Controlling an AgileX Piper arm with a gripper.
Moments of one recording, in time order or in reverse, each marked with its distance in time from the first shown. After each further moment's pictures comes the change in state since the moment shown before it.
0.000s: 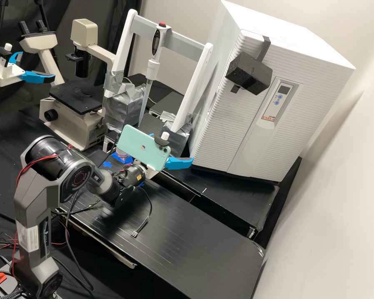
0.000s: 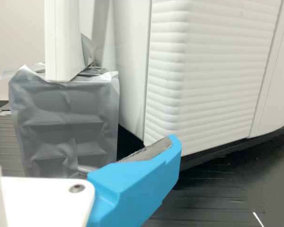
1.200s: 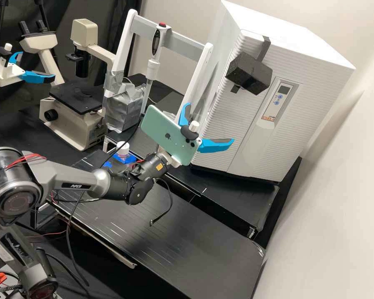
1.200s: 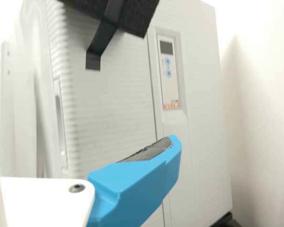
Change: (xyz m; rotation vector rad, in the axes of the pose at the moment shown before) arm -0.029 0.139 -0.033 0.118 0.137 0.323
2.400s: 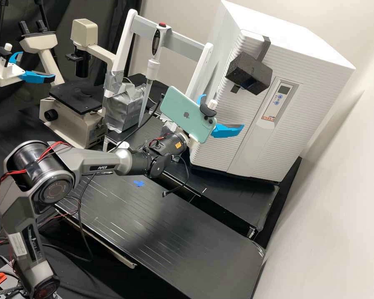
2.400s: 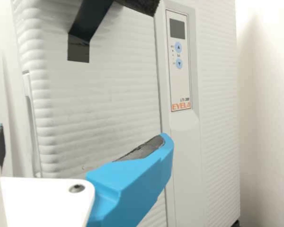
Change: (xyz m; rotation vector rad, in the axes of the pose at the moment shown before) arm 0.062 -0.009 -0.004 -0.022 -0.080 -0.040
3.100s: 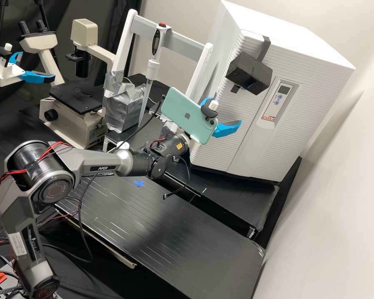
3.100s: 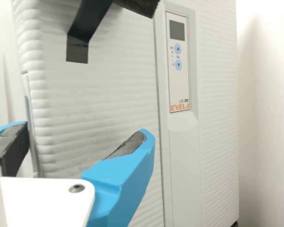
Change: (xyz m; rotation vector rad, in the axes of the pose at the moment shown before) arm 0.000 0.003 0.002 -0.013 0.001 -0.002
